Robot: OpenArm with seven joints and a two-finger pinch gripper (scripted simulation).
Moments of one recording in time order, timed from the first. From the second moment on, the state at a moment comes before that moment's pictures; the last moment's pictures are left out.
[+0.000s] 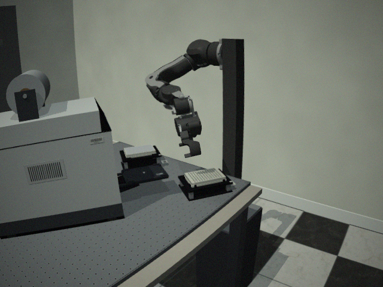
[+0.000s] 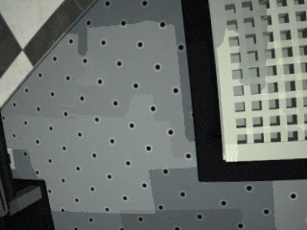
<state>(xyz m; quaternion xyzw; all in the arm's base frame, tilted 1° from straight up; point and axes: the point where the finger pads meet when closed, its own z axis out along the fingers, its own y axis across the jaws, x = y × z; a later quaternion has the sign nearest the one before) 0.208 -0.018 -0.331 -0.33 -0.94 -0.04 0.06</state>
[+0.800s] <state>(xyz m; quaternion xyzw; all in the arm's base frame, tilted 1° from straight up) 0.206 0.035 -0.335 -0.27 -0.96 0.01 0.01</state>
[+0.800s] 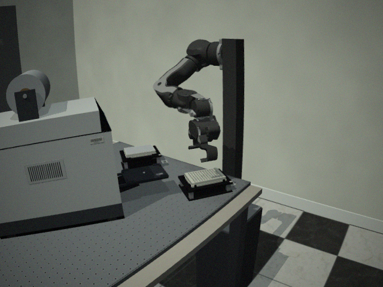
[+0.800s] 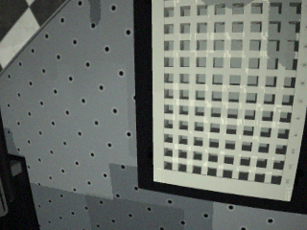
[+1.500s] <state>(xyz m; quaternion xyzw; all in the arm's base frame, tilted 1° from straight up) 0.204 0.048 -0.336 -0.27 -0.96 0.01 0.01</state>
